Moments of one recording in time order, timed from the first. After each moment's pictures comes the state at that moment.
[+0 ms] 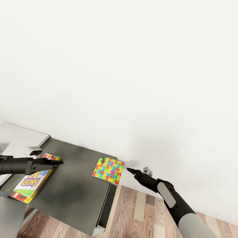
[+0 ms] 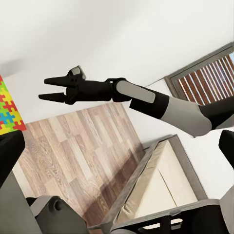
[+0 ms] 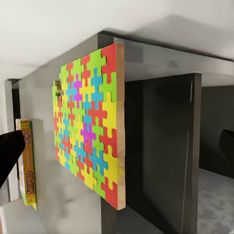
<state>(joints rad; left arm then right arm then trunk) -0.57 0.70 -0.09 -1.26 0.52 0.87 -1.57 -0.58 0.00 0.13 -0.72 -0.84 0.50 0.39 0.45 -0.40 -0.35</state>
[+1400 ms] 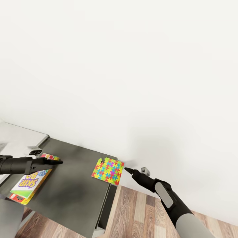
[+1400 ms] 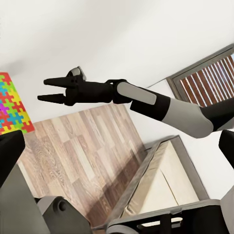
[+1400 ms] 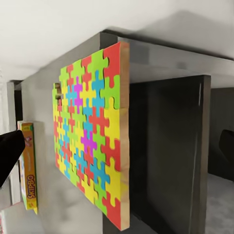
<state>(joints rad) -0.57 0.70 -0.09 -1.26 0.52 0.87 -1.57 -0.58 0.02 0.14 -0.73 -0.84 0.49 0.38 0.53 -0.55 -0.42</state>
